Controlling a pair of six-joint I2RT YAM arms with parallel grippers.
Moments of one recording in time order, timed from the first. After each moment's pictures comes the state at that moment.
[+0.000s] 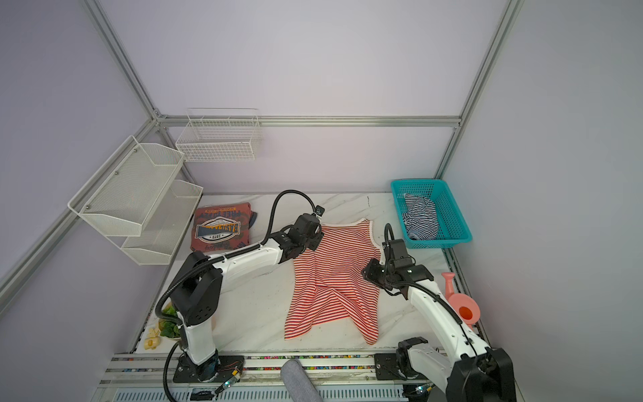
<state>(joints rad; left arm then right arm) -0.73 1.94 1.45 -0.24 -0.39 -0.02 0.27 1.11 0.73 -0.61 -0.27 0.68</state>
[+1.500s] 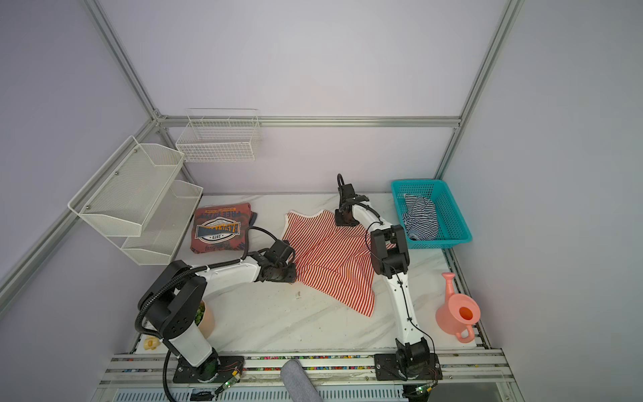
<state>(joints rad) -0.64 1.71 0.96 -0.42 -0.05 -0.57 0.32 2.53 2.22 -0.78 -0.04 0.26</state>
